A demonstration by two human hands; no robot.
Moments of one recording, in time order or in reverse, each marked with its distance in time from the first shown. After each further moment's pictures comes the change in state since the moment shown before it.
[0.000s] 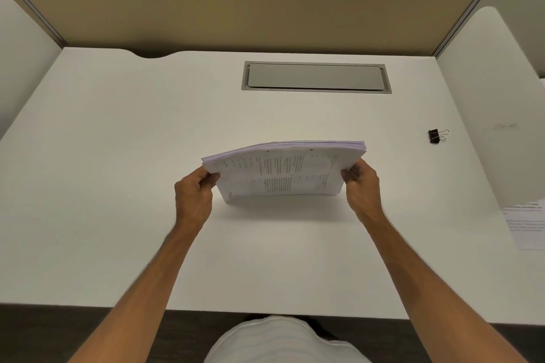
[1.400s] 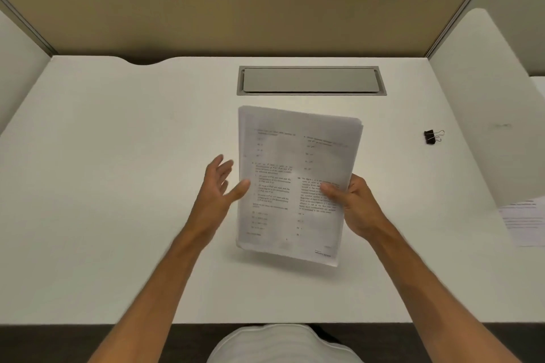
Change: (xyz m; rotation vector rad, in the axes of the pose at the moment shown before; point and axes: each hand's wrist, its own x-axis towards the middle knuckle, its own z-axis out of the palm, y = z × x) left_hand -0.009 0.042 0.006 -0.302 -0.398 -0.269; right_hand -0.029 -0.031 -0.003 0.553 -0.440 0.178
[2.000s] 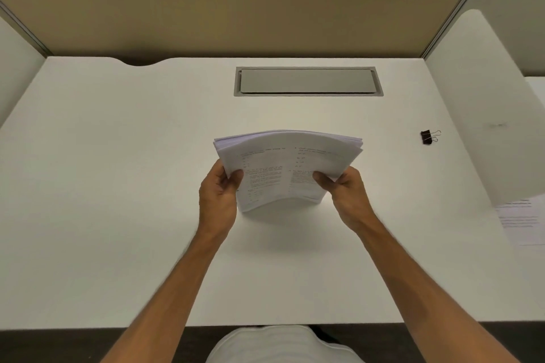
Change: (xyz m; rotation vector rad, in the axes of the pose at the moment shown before) left_hand -0.001 0.012 0.031 -0.068 0.237 0.304; right_hand 0.014 -0.009 0.018 -0.216 0.156 -0.176
